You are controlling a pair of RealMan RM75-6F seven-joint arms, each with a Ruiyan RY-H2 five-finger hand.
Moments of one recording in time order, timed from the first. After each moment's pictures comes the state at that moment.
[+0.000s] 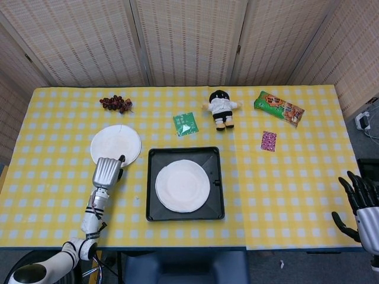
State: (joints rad) left arm -0.62 -1.98 -0.20 -0.62 1.36 1.16 0.25; right arm -0.03 -1.10 0.02 -1.51 -1.66 1.67 0.10
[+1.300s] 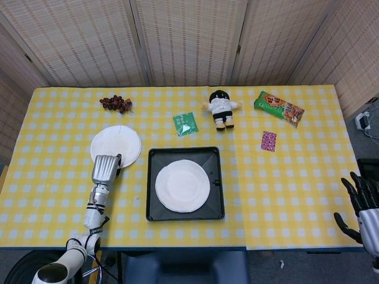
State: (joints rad) left arm -0.69 -2.14 -0.21 -0.28 1.34 1.12 0.07; right arm -0.04 -1.10 0.02 -1.51 -1.66 1.70 0.09
